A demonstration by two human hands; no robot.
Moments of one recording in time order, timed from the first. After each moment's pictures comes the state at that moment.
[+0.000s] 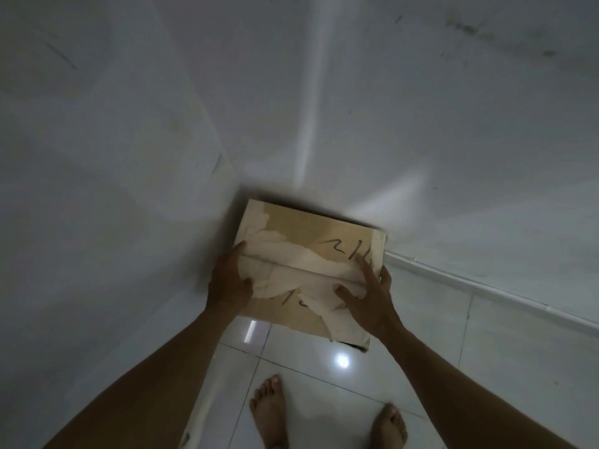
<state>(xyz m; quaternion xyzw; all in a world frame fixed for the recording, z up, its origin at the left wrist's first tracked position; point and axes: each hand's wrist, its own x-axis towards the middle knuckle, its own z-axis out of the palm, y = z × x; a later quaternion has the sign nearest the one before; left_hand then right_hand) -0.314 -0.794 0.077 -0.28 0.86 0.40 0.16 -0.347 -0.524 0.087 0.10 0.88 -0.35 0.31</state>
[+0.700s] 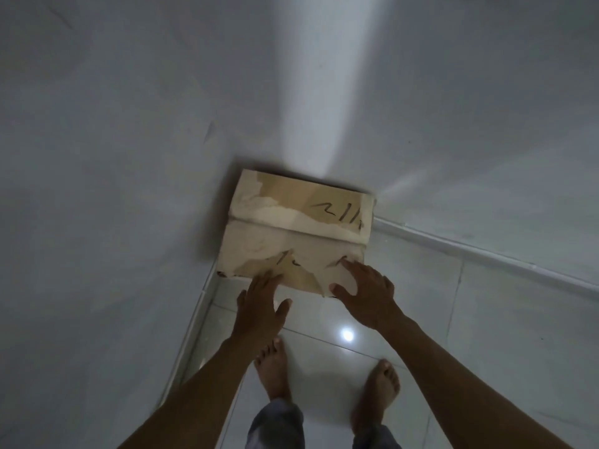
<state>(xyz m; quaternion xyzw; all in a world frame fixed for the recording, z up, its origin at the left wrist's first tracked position) -0.218 -0.714 0.118 -0.16 0.89 0.33 0.27 -0.296 -0.507 0.142 -0.03 0.91 -0.17 0.37</state>
